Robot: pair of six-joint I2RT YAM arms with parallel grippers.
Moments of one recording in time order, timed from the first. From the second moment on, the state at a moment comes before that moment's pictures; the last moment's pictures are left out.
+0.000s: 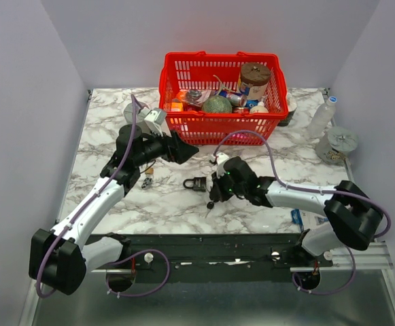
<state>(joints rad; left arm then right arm) -0.38 1.10 0.80 0.10 0.52 -0.47 0.89 1.49 0.73 0.03 -0.06 0.23</state>
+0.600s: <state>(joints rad) -0.44 1.23 0.79 0.22 0.75 -0.52 0.69 1.19 0.50 0.31 -0.37 0.41</state>
